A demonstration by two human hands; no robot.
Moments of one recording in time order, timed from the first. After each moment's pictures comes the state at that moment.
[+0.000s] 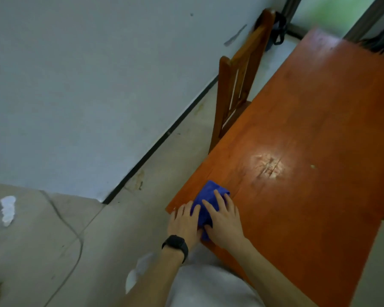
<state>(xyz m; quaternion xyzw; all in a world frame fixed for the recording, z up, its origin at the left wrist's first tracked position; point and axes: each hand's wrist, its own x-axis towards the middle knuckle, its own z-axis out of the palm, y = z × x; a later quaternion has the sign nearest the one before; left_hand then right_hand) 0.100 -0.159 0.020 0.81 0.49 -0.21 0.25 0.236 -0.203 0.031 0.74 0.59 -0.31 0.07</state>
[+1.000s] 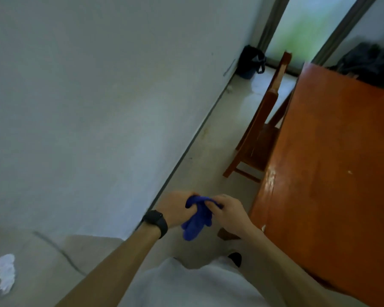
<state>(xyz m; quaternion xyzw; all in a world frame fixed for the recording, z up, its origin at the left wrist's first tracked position) -0.163 0.091 0.105 0.85 0.34 -0.02 0.40 -0.002 -0.027 0.100 0.78 0.47 -0.34 -0.23</state>
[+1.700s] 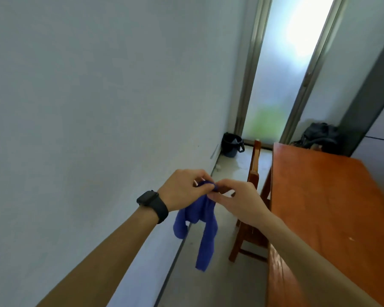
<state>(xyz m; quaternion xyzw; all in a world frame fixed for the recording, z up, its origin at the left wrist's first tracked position) -0.089 0.215 0.340 0.91 0.21 0.17 0.31 0.060 0.082 0.315 0.71 0.56 -0.15 -0.39</state>
